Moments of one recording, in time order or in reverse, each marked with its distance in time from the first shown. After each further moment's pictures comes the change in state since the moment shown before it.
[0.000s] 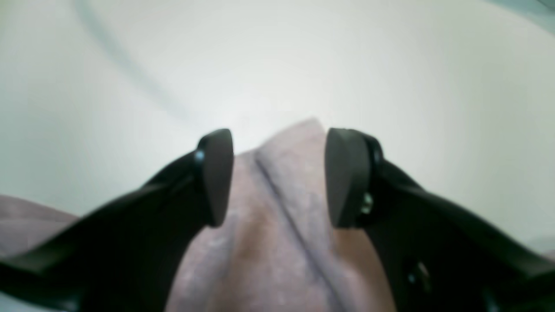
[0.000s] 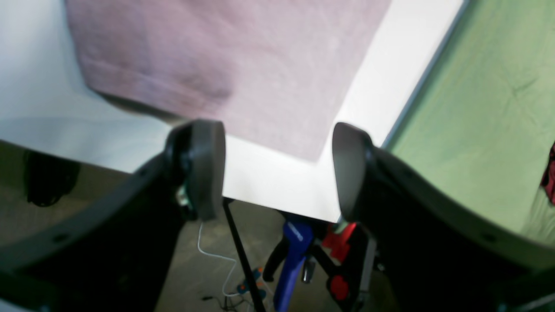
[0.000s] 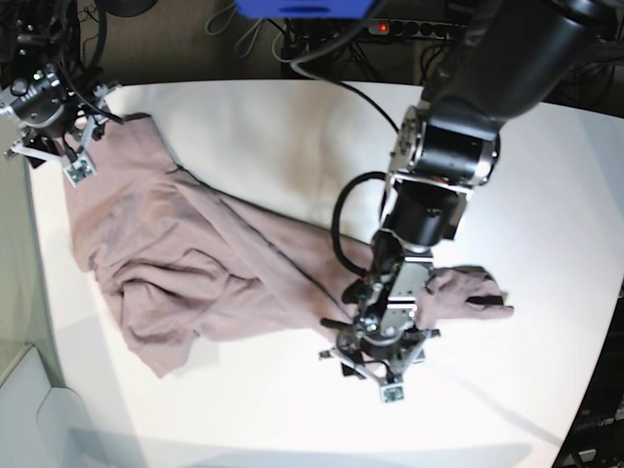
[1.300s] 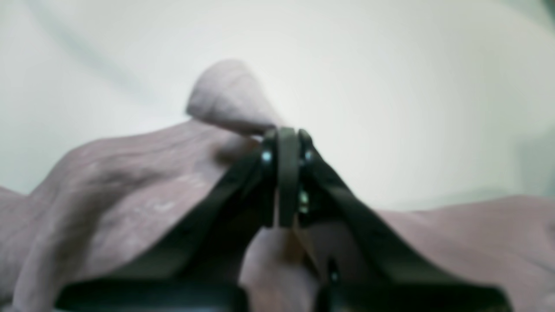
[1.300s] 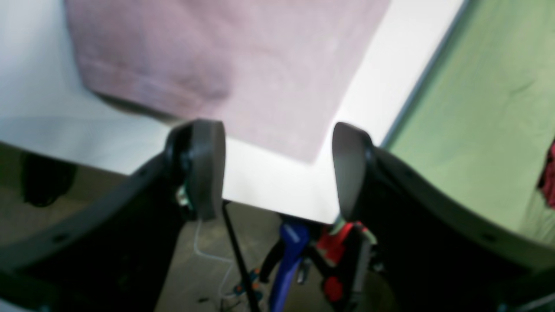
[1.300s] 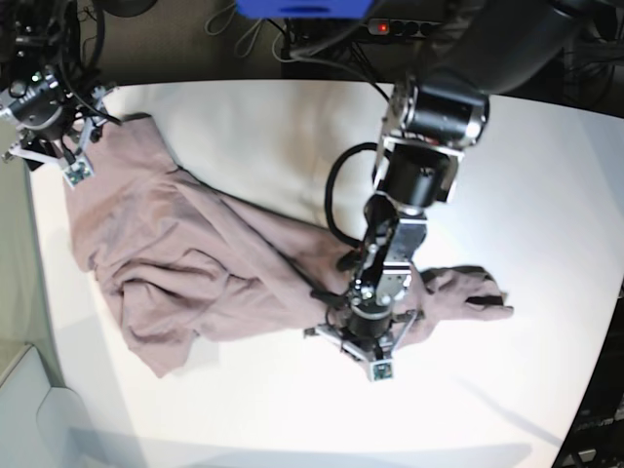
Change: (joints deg) left arm 10.3 1.0 -0.3 14.8 0.0 -5.9 1.8; right arm 0.7 1.2 0.5 0.0 0.3 0.0 0.2
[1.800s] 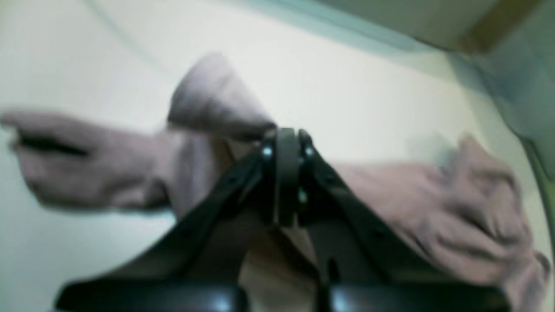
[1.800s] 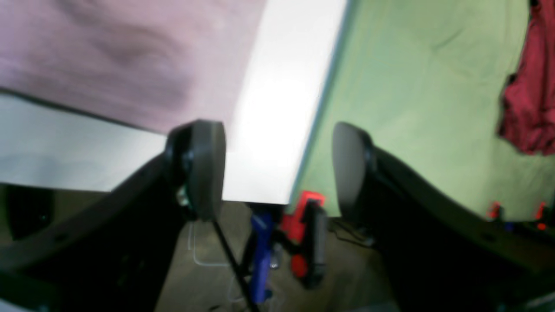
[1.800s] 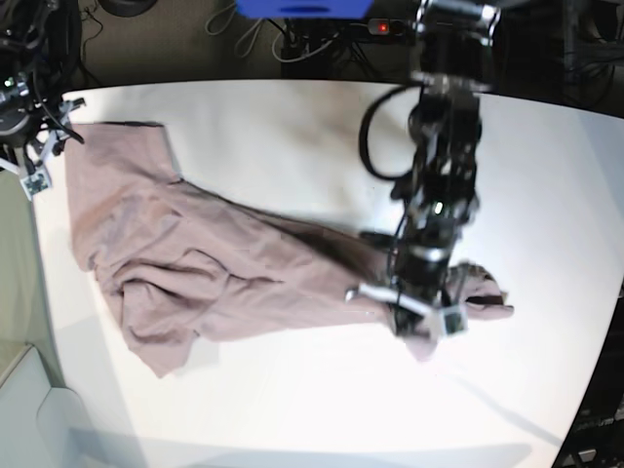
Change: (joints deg) left arm 30.1 -8.0 -0.2 56.8 -7.6 0.2 19.1; right arm 1.9 -2.1 8.2 0.0 -0.3 0.0 -0.2
